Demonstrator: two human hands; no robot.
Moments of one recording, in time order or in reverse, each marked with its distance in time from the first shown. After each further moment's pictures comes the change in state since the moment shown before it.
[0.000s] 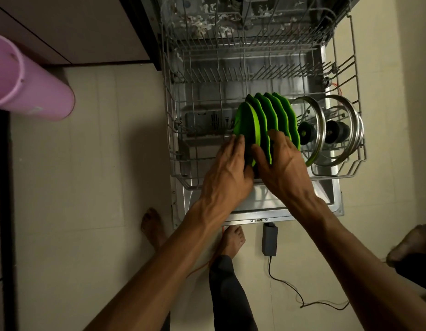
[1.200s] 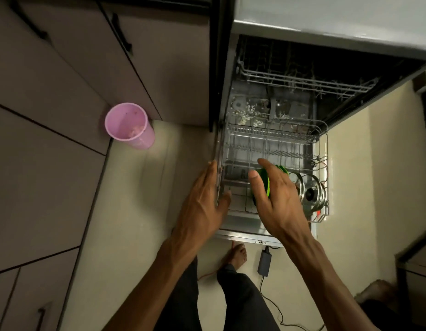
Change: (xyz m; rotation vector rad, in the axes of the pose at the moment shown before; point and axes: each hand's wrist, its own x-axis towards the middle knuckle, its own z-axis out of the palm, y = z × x) left_hand -0.233 0.106 -0.306 -0.126 0.292 -0.065; right_hand -0.130 -0.289 -0.233 0.147 -0.044 -0.258
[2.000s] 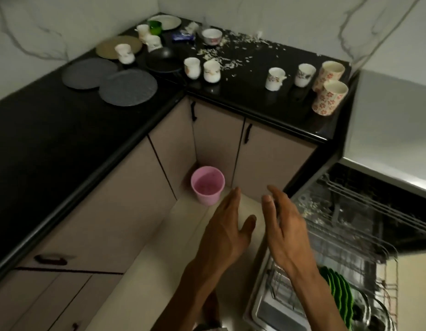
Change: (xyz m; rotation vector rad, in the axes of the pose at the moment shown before) left_hand -0.050 -0.047 -0.221 -0.151 0.397 -0.079; right_hand 0.023 -0.266 0.054 0.173 -0.053 -0.356
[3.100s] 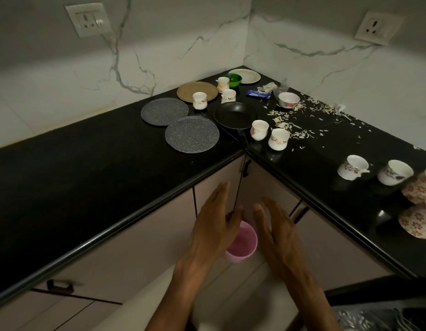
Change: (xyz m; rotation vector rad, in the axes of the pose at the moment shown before) left_hand 0.165 -0.031 -0.142 -0.046 0.421 -0.130; right_hand 0.218 -0.077 0.076 -0.036 -0.308 -0.321
